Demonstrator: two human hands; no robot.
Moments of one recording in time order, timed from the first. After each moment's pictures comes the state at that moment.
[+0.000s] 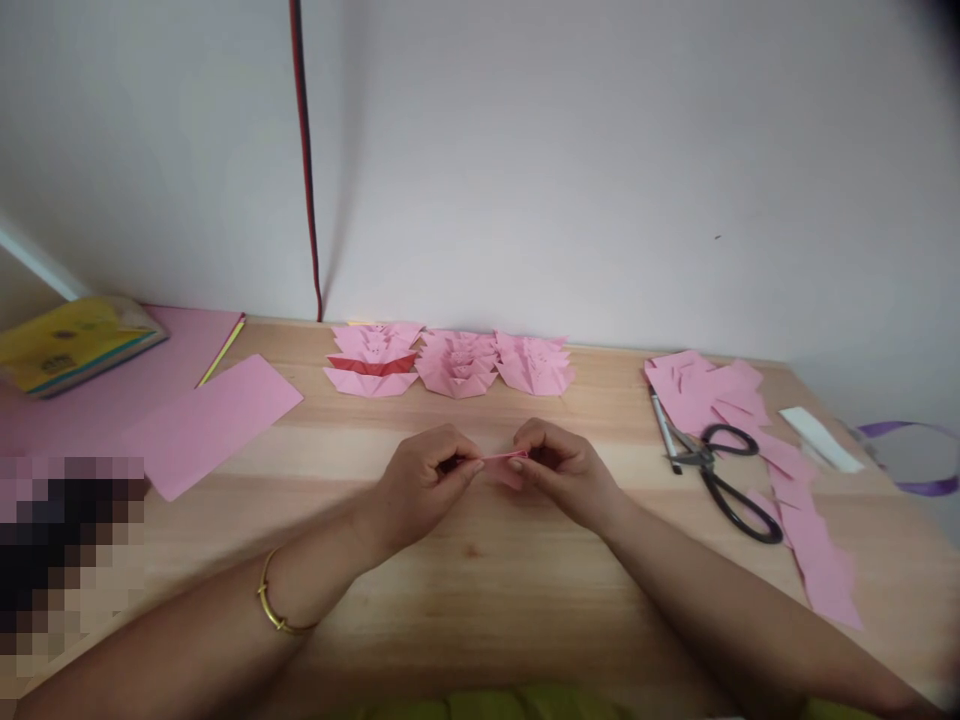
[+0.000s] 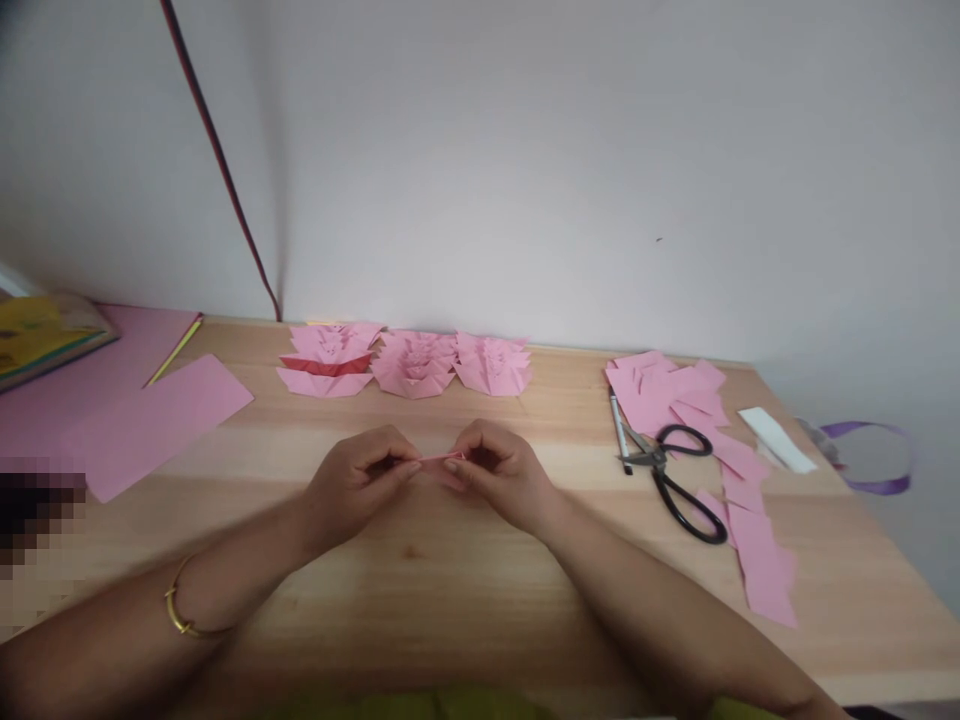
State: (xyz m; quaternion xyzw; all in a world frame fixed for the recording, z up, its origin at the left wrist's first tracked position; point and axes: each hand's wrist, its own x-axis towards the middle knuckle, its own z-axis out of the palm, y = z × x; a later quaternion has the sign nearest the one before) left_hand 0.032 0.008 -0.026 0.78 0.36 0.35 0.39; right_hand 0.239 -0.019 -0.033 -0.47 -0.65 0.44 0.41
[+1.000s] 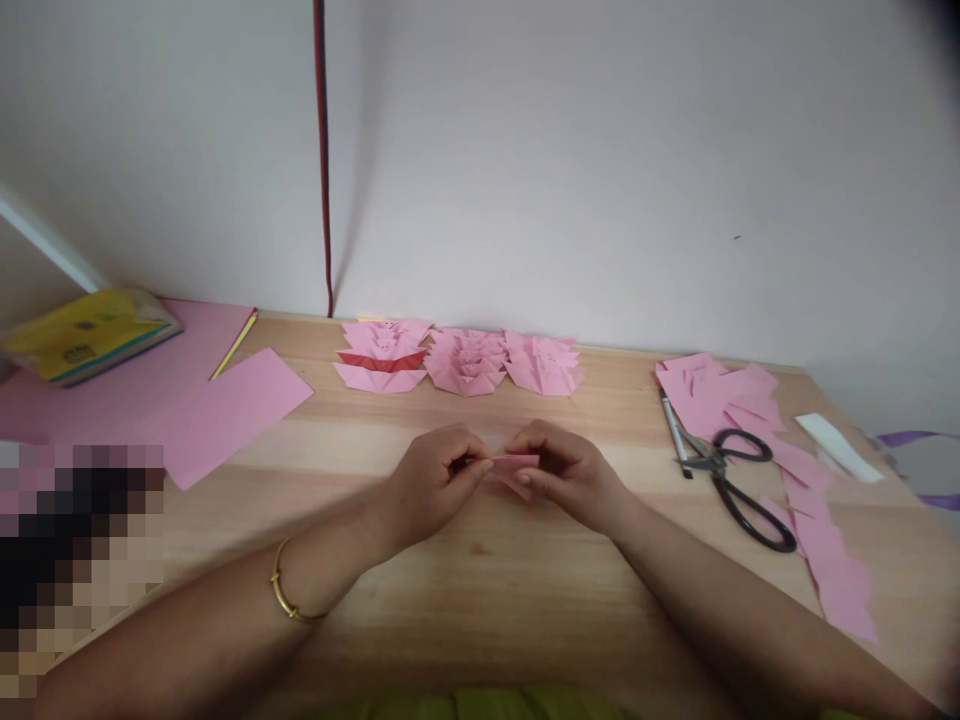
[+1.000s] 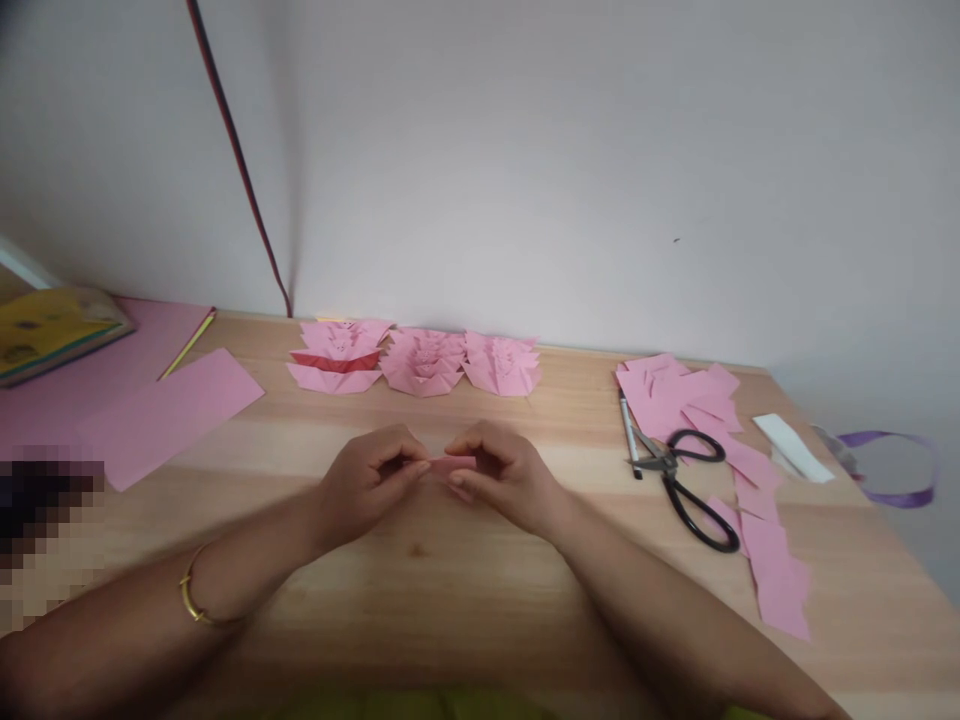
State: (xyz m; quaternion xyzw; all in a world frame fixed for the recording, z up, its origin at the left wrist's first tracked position) left_hand 0.033 0.008 -0.029 0.79 0.34 0.33 0.38; right_hand 0.243 -0.017 -0.035 -0.45 -0.69 0.43 0.37
